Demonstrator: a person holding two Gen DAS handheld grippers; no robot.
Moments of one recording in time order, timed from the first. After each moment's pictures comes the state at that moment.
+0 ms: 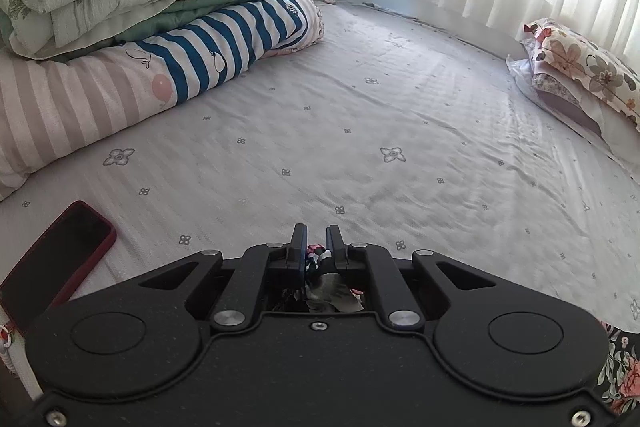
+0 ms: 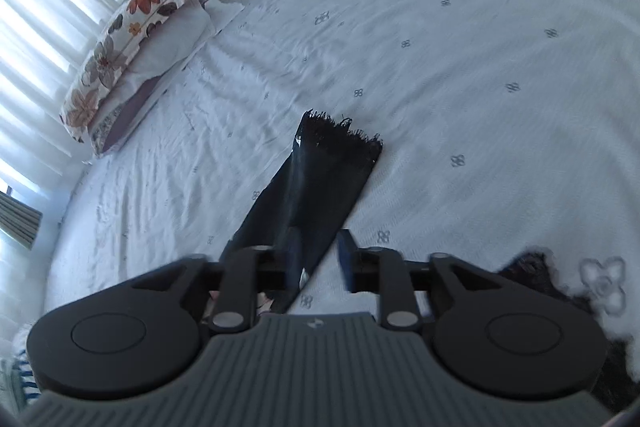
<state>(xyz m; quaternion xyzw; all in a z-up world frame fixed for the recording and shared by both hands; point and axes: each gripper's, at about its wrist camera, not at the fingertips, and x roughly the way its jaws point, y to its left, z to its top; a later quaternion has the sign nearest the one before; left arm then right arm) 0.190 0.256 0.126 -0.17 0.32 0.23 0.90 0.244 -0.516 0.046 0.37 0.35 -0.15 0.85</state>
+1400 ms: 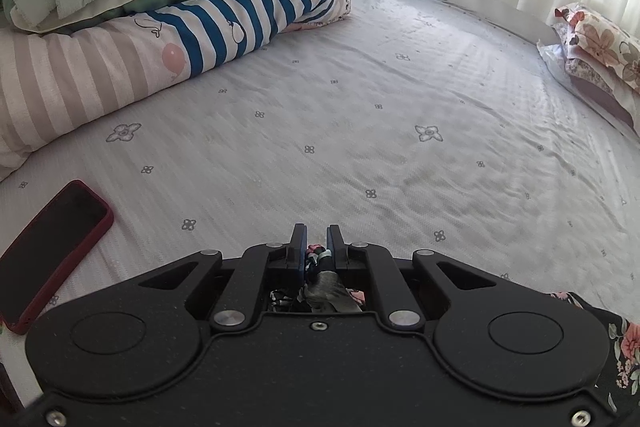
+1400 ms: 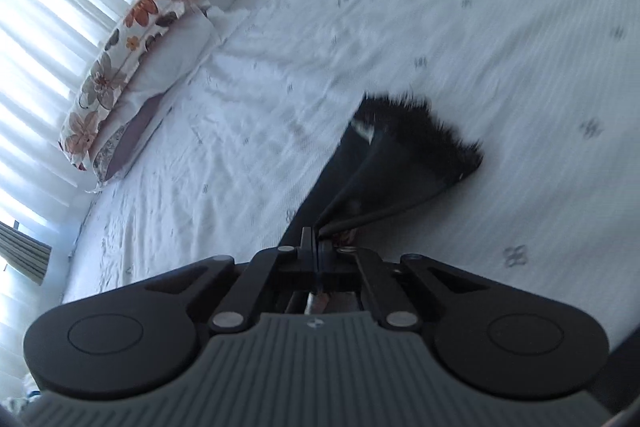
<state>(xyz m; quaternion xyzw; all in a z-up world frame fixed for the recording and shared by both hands) 0.218 0.267 0.086 -0.18 0.34 0.26 0.88 0.311 -0.484 0.003 0.41 0.29 -0.16 0.85</state>
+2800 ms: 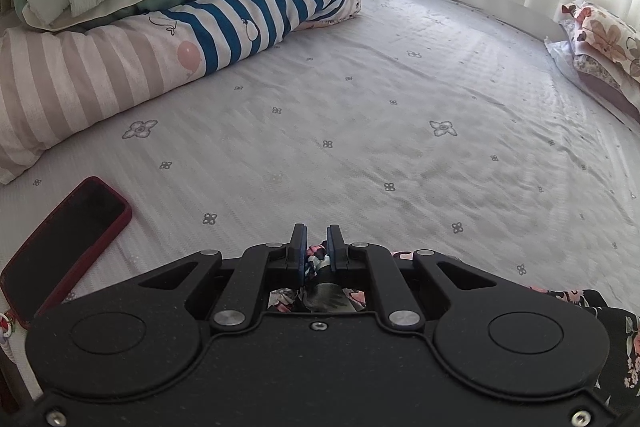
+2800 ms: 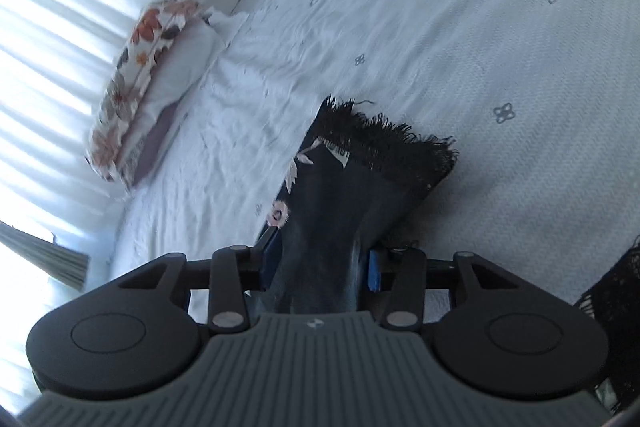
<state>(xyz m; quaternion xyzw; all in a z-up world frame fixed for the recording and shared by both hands) 0.209 0.273 0.080 -0.17 0.35 0.27 0.88 0.268 -0.529 -0.026 0.46 0.29 -0.11 0.83</state>
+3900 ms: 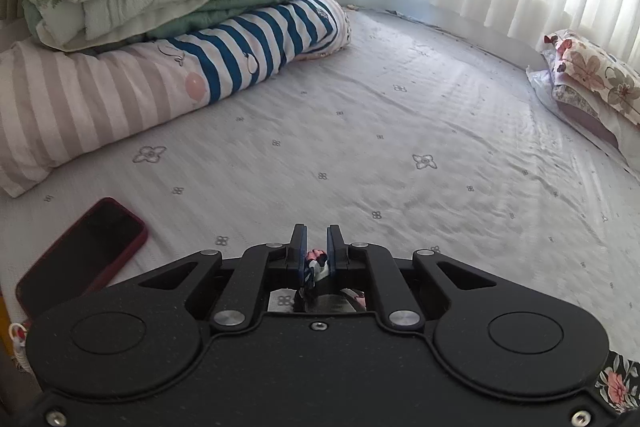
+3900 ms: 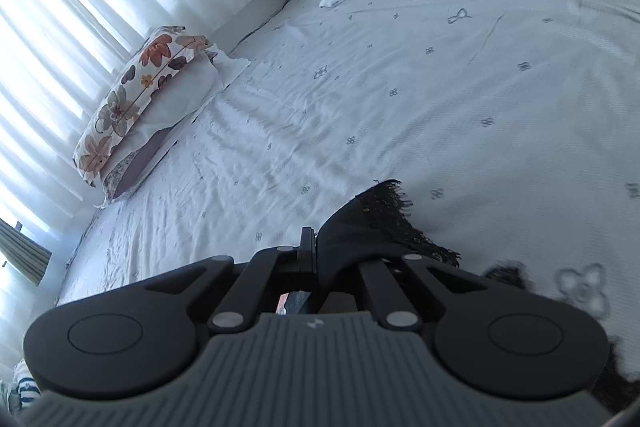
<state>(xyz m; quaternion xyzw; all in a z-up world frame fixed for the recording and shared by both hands) 0.168 0.281 0.120 -0.18 0.31 0.26 0.90 0.189 -0.523 0.062 0.38 0.26 -0.17 0.87</state>
